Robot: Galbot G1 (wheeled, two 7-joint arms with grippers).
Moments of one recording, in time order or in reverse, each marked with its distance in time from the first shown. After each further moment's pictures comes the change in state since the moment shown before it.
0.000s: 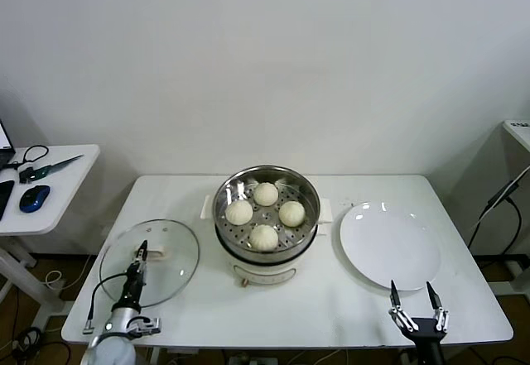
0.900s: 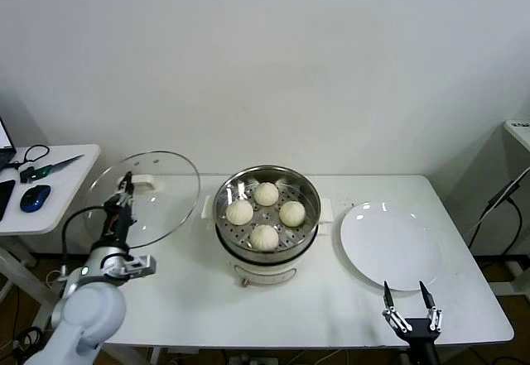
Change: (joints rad) left arm -0.005 0.278 0.138 -0.662 -0.321 0.409 0.411; right arm -0.002 -0.001 -0.021 0.009 -0.034 -0.005 0.002
